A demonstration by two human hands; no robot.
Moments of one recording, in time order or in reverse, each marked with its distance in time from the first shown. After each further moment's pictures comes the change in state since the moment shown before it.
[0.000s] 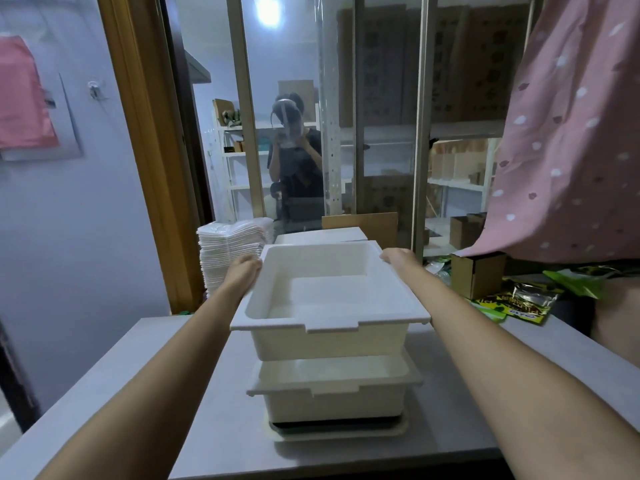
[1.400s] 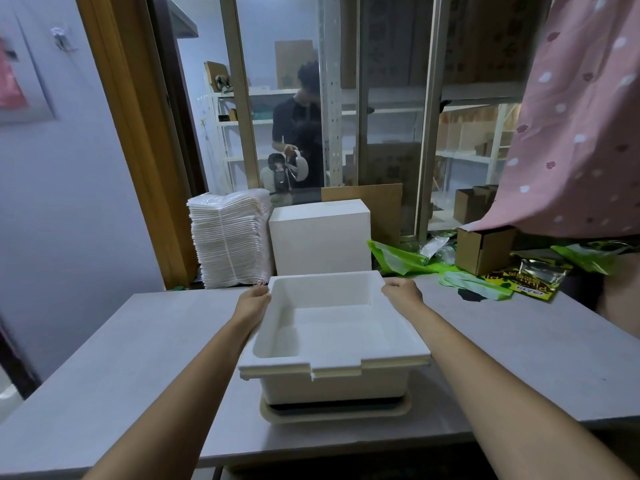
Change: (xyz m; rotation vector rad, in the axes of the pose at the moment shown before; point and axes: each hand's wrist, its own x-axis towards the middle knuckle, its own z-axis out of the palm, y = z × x) left_hand 0.023 -0.118 0.045 -0.074 -0.046 -0.035; right_hand 0.050 0.135 0.020 -0.268 0.045 -0.062
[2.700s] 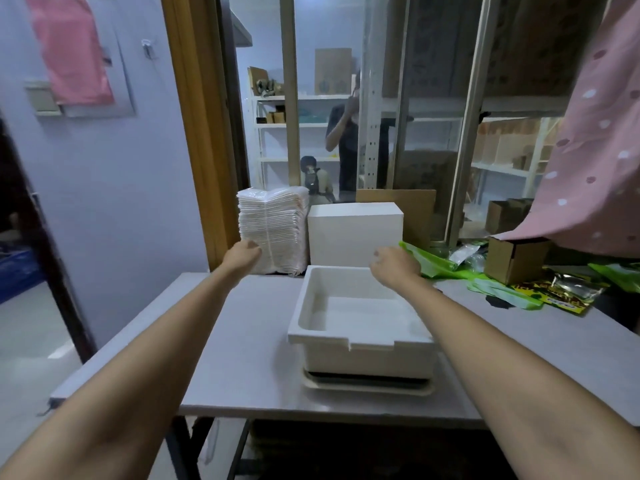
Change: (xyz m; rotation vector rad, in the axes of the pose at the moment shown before) left_hand -0.008 0.050 -0.110 0.398 0.130 0.140; right_hand -0.059 -0.099 0.036 -0.737 -0.008 -0.351
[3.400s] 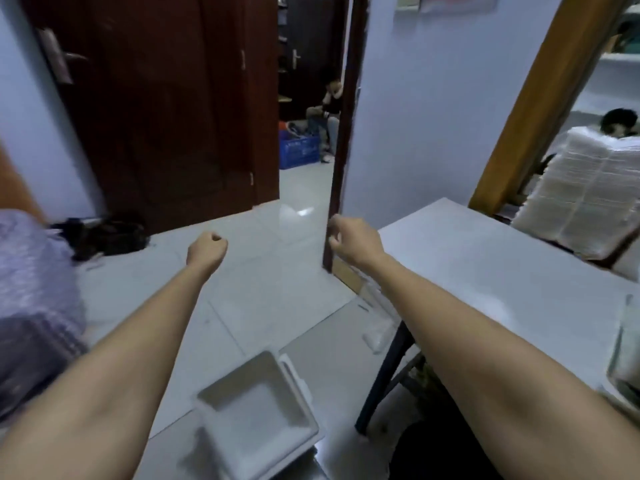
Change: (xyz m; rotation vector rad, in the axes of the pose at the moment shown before) left_hand -0.310 -0.357 -0.319 0.162 0.778 -0.766; right_hand -0.242 -0.427 0.201 0.218 -0.314 -1.037
